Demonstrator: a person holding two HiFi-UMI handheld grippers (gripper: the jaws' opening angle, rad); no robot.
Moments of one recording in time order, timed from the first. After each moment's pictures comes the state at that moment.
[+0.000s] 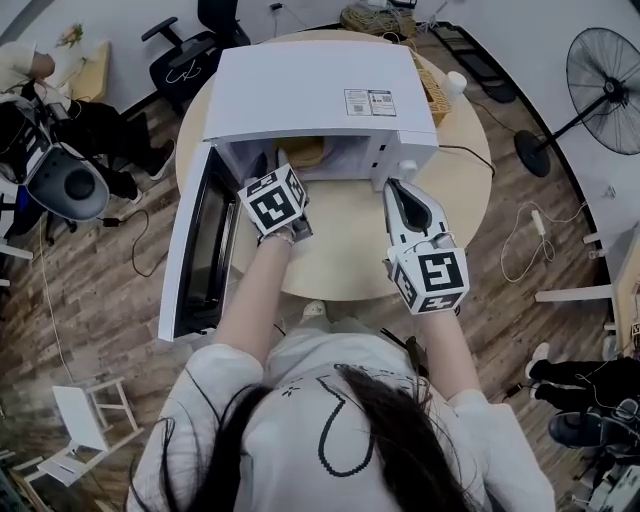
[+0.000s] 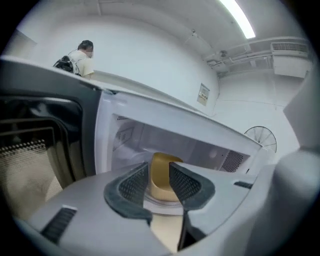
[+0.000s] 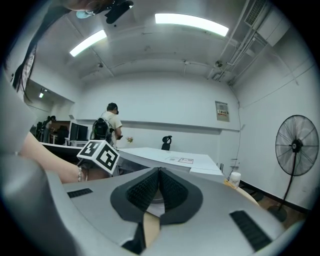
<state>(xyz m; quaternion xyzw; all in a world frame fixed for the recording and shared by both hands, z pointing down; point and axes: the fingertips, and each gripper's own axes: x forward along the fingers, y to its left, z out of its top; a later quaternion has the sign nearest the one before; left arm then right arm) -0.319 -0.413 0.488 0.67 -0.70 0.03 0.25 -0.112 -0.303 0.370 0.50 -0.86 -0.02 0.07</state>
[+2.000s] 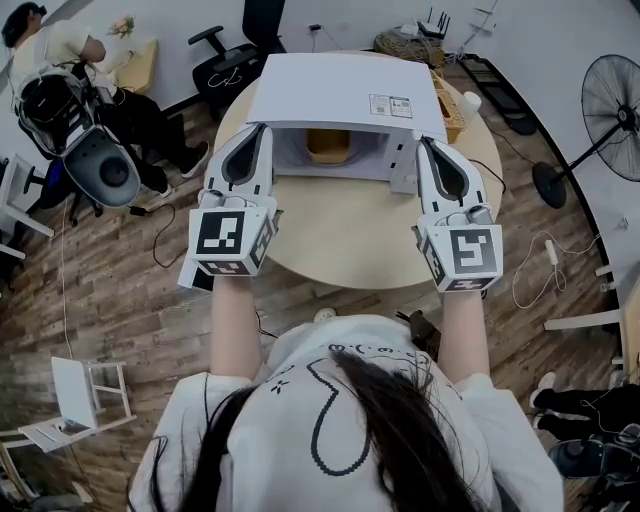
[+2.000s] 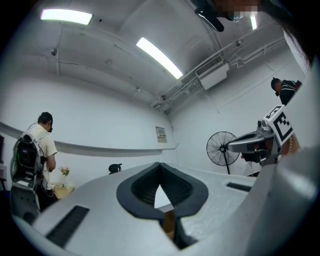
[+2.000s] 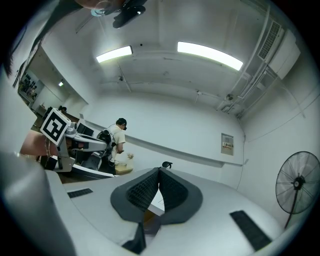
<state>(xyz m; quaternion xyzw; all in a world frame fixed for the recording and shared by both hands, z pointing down) -0.324 -0.255 0.246 0.80 -0.59 -0.02 -0.13 -0.114 -0.256 0.243 0.48 -0.86 -0.17 0.01</state>
